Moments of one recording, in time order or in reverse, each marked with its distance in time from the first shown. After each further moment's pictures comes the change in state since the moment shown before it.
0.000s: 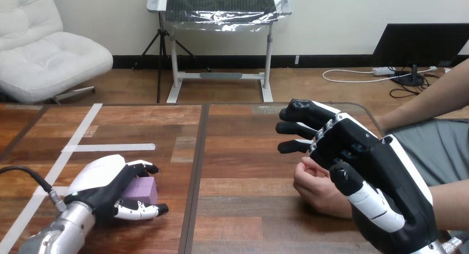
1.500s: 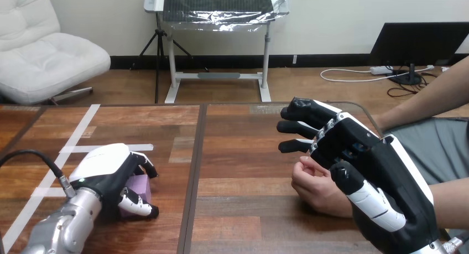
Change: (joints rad) left arm -0.072 -0.003 -0.072 -0.007 0.065 0.140 0.034; right arm 0.000 -0.001 -0.003 -0.004 0.010 0.013 0.000
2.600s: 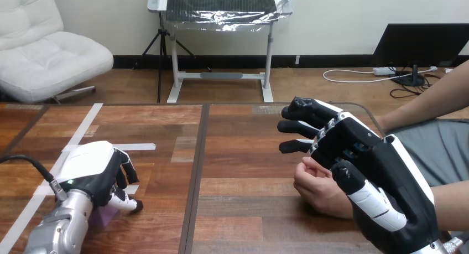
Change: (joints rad) left arm 0.004 -0.001 -0.013 0.016 0.020 0.087 0.111; right arm 0.000 0.000 -0.002 0.000 0.005 0.001 0.001
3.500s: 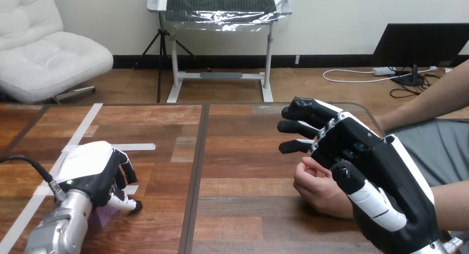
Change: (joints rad) left arm 0.002 0.000 0.000 -0.004 -0.010 0.010 0.000; right arm 0.000 0.000 0.000 0.000 -0.001 0.000 -0.001
